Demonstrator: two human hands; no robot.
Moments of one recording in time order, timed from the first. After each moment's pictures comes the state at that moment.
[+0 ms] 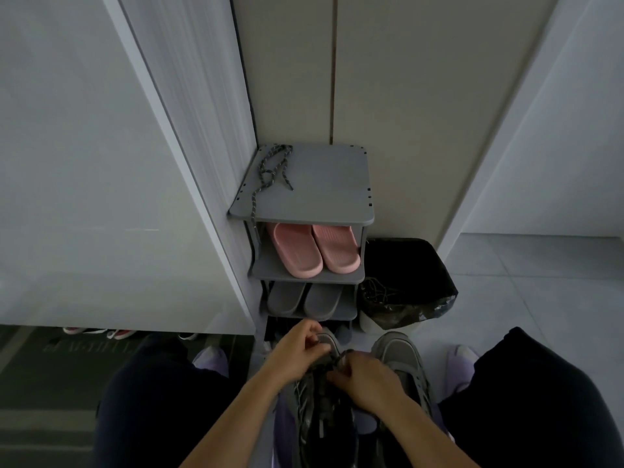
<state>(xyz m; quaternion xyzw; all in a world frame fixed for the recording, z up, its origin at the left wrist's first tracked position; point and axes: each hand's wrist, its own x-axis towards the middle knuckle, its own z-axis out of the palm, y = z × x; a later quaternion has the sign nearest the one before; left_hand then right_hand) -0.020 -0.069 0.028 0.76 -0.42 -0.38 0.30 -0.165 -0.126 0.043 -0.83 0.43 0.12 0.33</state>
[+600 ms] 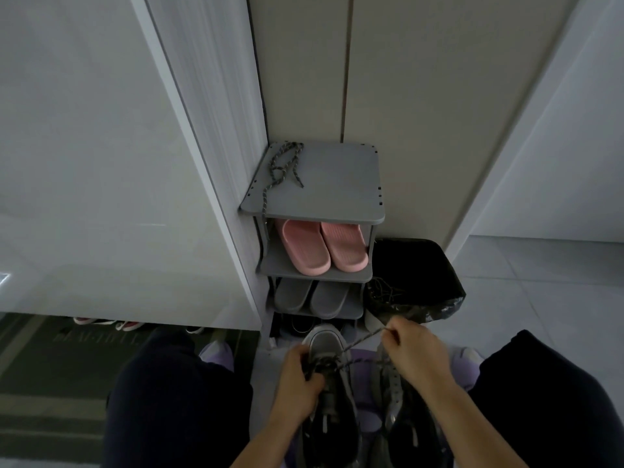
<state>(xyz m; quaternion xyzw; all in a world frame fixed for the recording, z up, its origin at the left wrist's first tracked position) -0.056 -0.034 0.002 0.78 -0.29 -0.35 0.44 -0.193 -0.164 0.065 -0.84 0.49 -0.08 0.22</state>
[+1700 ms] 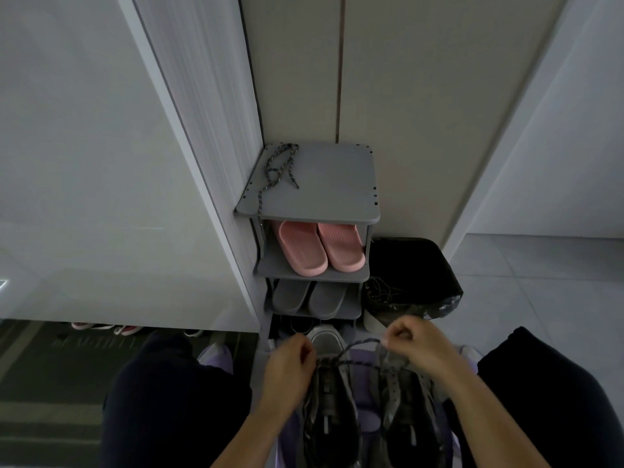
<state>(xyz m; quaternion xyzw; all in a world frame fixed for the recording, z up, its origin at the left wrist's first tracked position) -0.041 -0.040 0.026 0.83 -0.41 -0.21 0.32 -0.206 -0.172 0.091 -0.72 0.50 -0.05 0.48</state>
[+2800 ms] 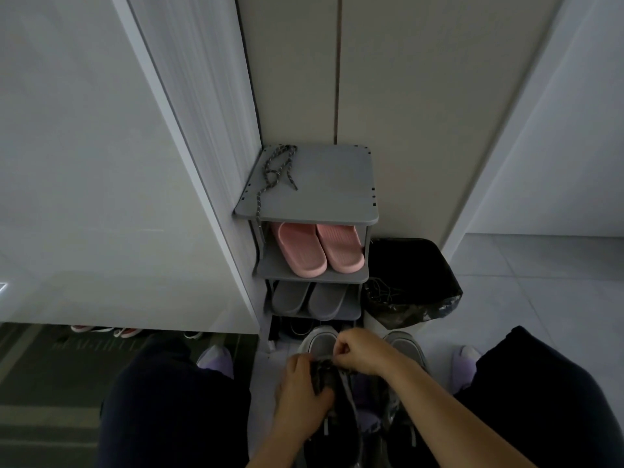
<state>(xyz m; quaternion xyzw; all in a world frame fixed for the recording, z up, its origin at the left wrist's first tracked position) -0.067 -0.026 0.013 0.84 -0.37 -0.30 0.27 -0.141 -0.164 0.051 -0.86 0.32 0.14 0.37</state>
